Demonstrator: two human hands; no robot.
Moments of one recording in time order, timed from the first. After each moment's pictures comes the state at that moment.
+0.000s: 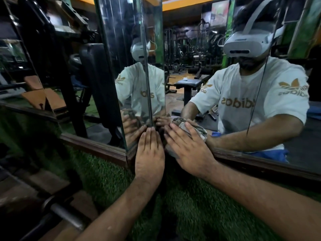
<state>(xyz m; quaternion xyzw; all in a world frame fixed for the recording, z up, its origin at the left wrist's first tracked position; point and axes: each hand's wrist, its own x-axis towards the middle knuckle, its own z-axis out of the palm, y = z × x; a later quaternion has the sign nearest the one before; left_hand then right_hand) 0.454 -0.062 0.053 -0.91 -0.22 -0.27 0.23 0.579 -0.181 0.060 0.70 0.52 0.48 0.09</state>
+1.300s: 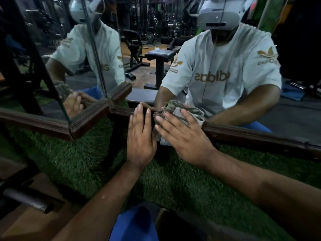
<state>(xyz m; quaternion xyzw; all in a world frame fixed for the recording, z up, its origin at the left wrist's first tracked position) 0.518 -0.121 -0.018 -0.86 -0.05 -0.49 -0.10 0.592 -0.303 0.032 0.70 0.55 0.44 0.14</state>
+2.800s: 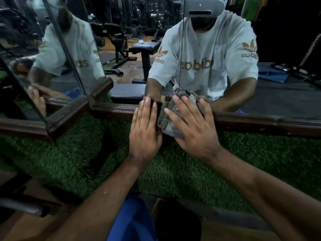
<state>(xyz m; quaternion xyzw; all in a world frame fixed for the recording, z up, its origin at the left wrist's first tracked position) 0.526 -0.175 -0.005 -0.87 0.02 -0.48 -0.08 0.588 -0.358 0.024 0.75 0.44 0.48 -0.07</state>
